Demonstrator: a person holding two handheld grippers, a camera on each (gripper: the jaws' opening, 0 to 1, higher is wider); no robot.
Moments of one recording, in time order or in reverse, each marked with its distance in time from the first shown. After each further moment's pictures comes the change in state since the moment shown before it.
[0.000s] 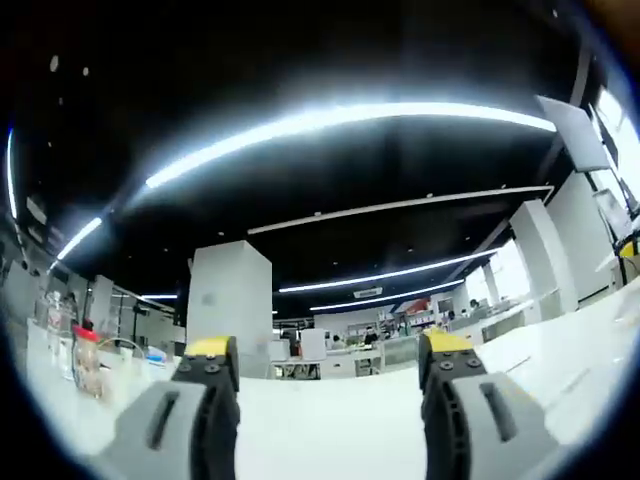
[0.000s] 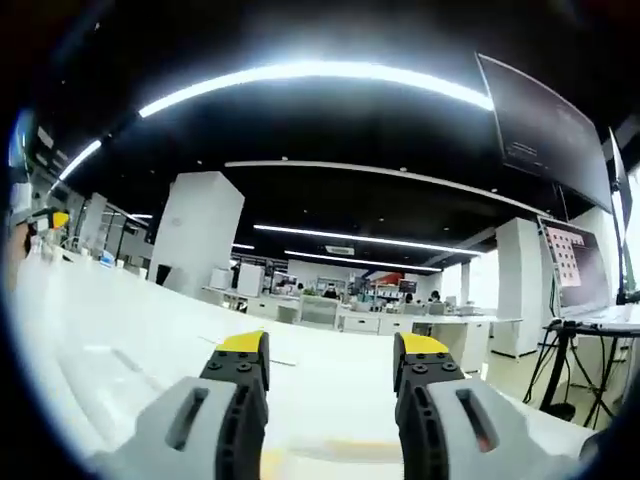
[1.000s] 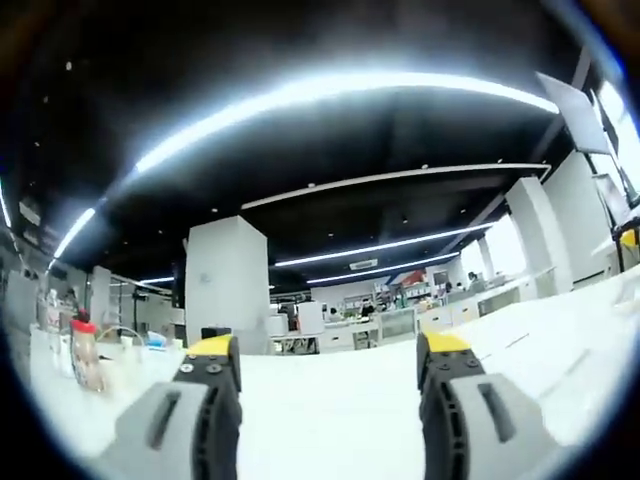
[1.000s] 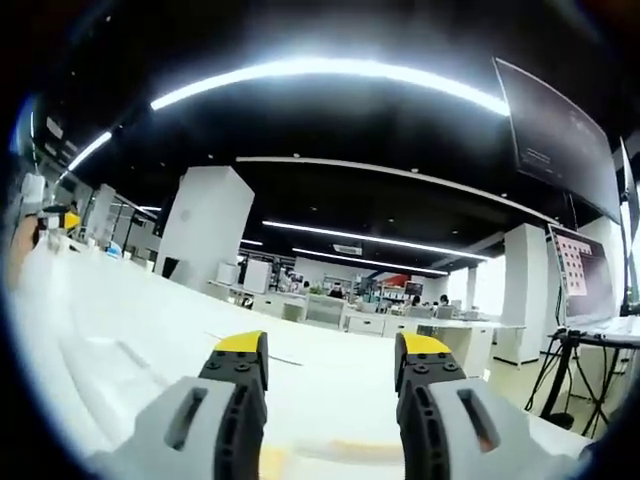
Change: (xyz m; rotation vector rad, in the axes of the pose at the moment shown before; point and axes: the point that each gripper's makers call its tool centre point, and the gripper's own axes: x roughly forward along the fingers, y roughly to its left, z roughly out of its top) left arm 0.010 -0.014 -0.020 0.034 0.120 -0.023; right arm 0.002 0.002 0.008 -0.033 -0.022 0.017
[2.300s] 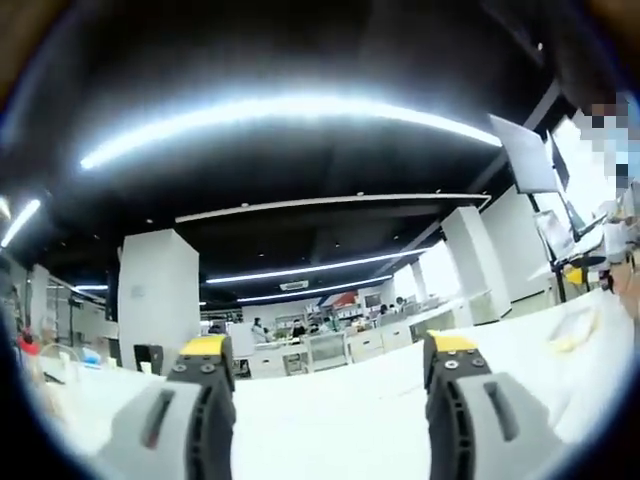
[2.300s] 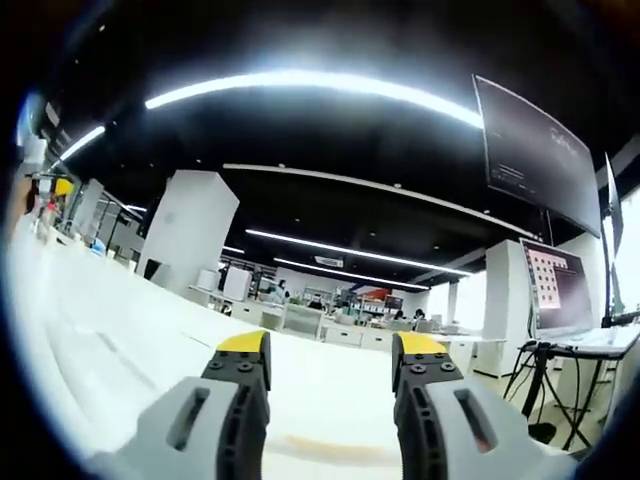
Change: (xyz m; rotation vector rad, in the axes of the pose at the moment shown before) left arm -0.006 -0.079 0.065 -0.069 -0.084 -0.321; right arm -0.022 -0.043 0.002 -0.045 -0.054 -0.088
